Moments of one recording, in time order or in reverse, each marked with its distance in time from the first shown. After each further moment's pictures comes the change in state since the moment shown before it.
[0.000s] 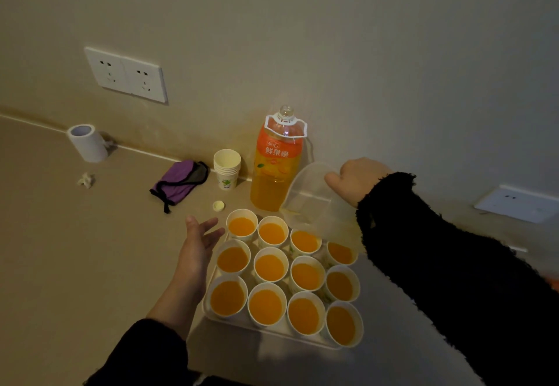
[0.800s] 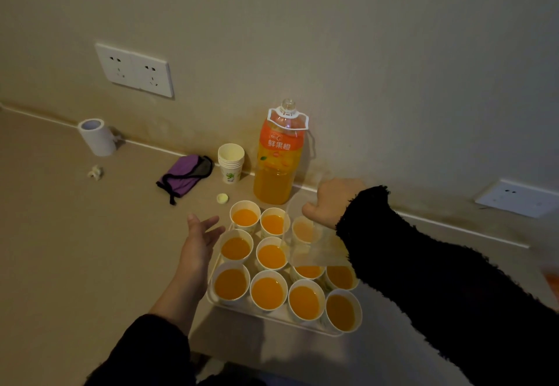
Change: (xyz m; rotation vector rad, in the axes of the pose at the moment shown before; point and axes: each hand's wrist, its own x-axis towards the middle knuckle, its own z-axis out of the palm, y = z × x) left_hand -0.014 -0.014 -0.011 0.006 0.029 0.028; right_hand -0.034 -0.037 0.022 -0.156 -0.086 -0.136
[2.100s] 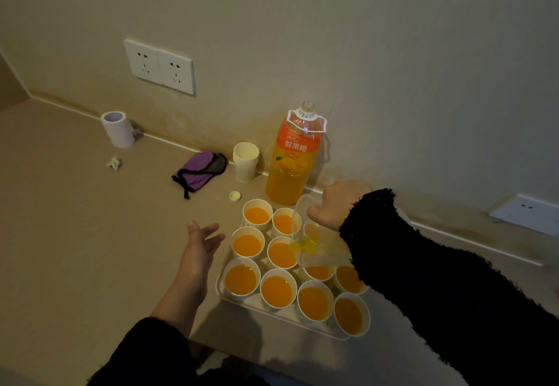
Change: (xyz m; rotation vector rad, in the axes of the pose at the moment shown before) left_hand 0.002 -0.018 -0.027 -0.061 0.037 -0.019; right_hand -0.004 -0.018 -0.011 -0.064 0.032 -0.049
